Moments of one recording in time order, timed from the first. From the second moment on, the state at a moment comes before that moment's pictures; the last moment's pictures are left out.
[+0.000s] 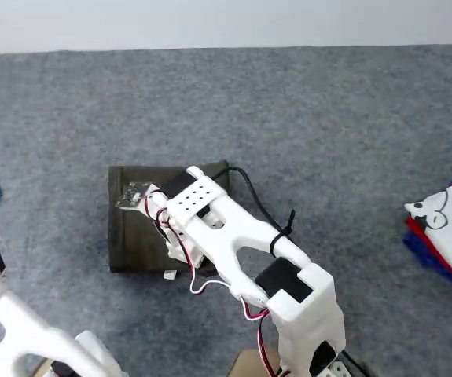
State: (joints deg) left arm -54.6 -38.8 29.7 89.4 -17.7; right arm -45.7 23.5 -2.8 84.2 22.5
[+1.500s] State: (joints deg) left arm -54.6 -38.8 29.7 89.4 -17.7; right arm -26.2 46.1 -67.0 100.1 26.2
